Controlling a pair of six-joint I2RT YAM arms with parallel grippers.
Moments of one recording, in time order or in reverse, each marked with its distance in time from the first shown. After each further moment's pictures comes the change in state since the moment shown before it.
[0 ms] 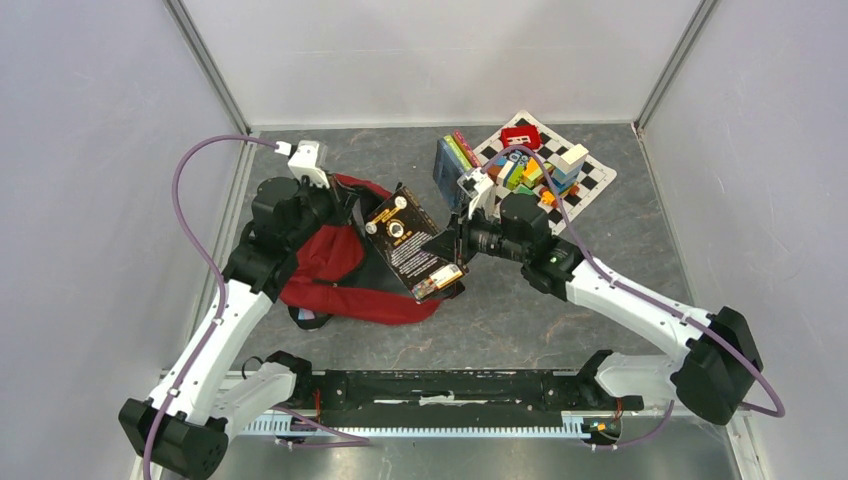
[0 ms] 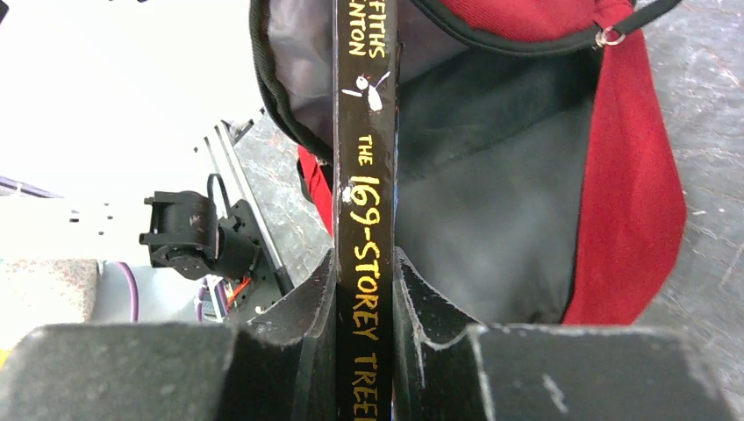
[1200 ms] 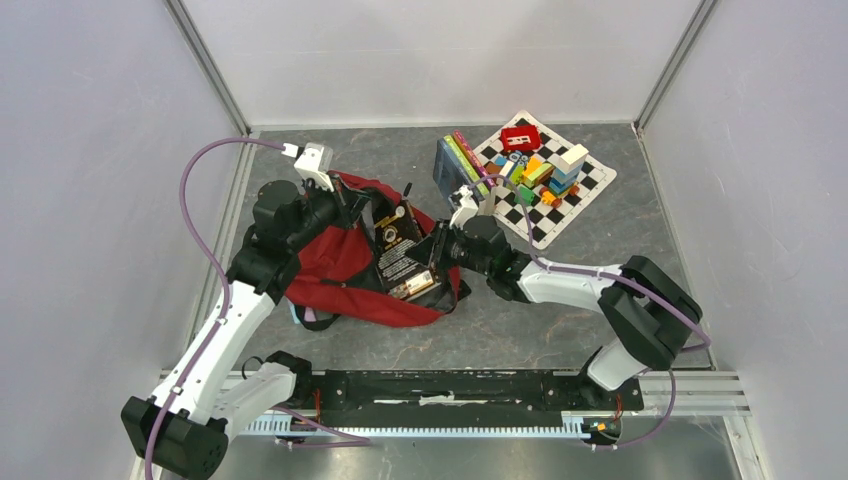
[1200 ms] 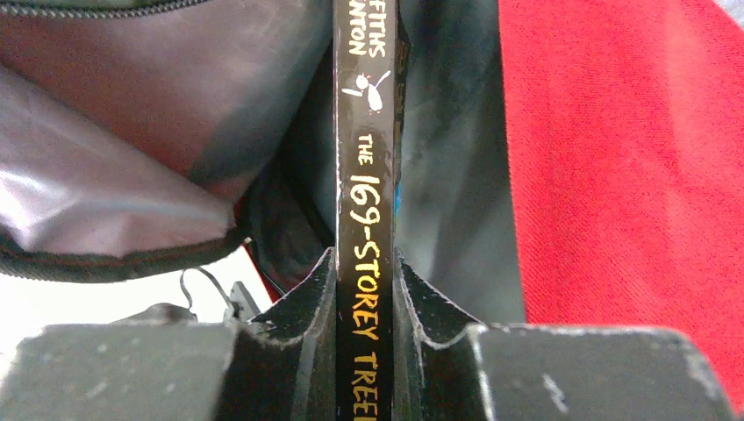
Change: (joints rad) left arm 0.001 -0.006 -0.050 0.098 0.142 -0.027; right arm 0.063 0.330 -0.126 0.378 0.237 0.362
